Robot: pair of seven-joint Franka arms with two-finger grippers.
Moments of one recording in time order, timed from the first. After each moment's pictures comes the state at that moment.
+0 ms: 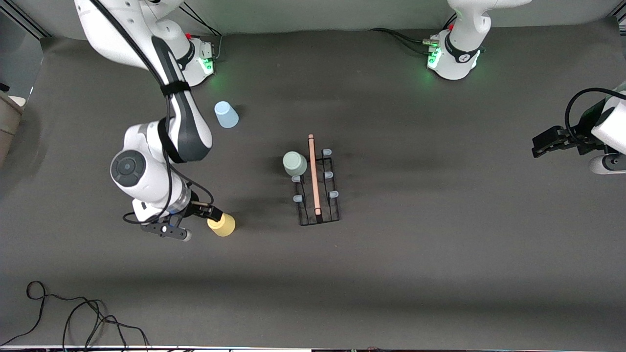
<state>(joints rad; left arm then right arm) 0.05 0.06 -0.09 -1.56 0.02 1.59 -0.08 0.62 0.50 -0.40 -1.77 0.26 2.28 0.36</state>
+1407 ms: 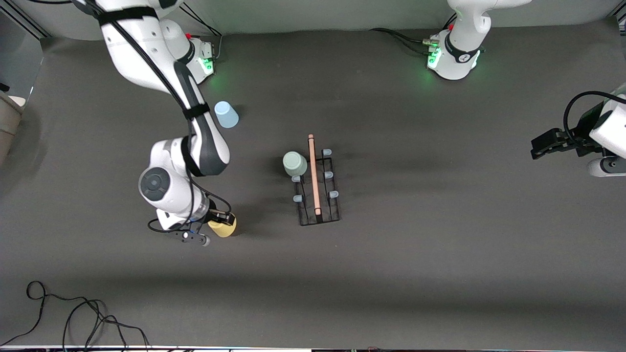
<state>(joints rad) 0.05 0.07 -0.09 -1.56 0.02 1.60 -0.08 0.63 0.54 -0.38 -1.74 0.34 2.25 0.36</state>
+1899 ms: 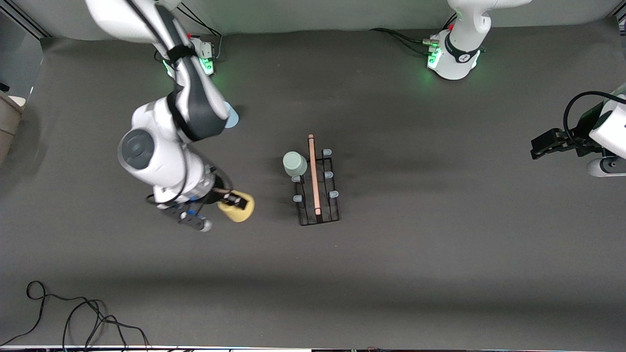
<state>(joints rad) 0.05 0.07 -0.09 -1.56 0.02 1.60 -0.08 0.76 0.43 -0.37 -1.58 0.35 2.06 0.73</state>
